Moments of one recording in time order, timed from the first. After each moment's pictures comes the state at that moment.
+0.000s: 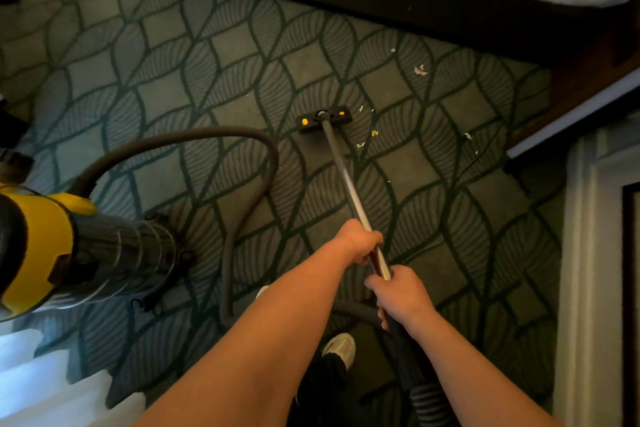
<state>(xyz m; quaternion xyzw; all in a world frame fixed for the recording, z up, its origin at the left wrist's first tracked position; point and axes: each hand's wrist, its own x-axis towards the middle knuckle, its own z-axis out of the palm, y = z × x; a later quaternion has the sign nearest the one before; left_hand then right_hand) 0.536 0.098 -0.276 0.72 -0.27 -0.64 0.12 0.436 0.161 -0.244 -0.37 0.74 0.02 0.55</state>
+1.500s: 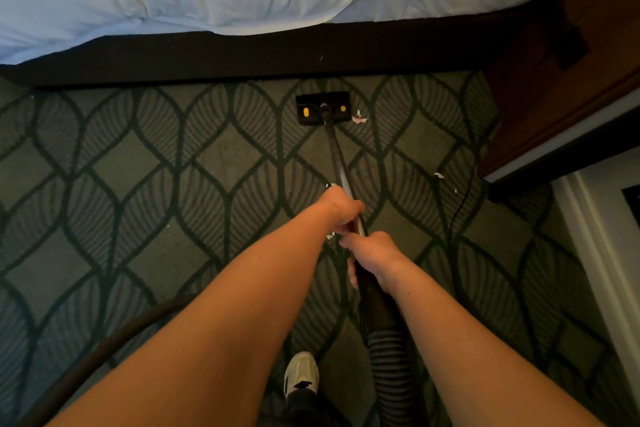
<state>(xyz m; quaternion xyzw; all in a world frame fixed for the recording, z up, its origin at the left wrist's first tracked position) 0.574 -0.364 -0.373 0.64 -0.46 -0.61 -0.02 0.512 -0.279 -0.324 -0.09 0.76 -0.13 0.63</state>
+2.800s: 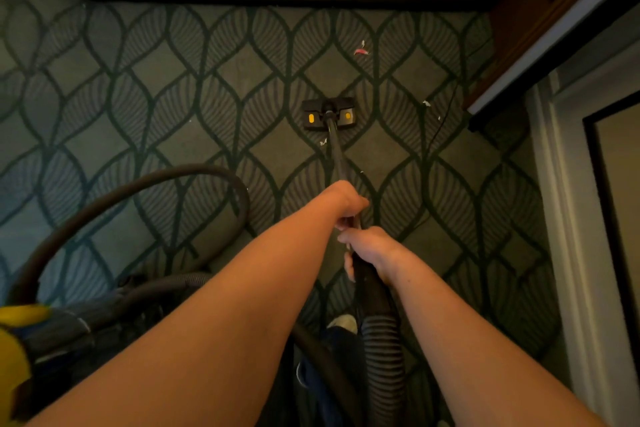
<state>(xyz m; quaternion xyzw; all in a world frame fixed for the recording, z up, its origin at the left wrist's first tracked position) 0.531 -0.037 -0.280 0.65 -0.48 -0.58 -0.12 0.465 0.041 -0.247 -0.09 0.71 -0.06 0.70</state>
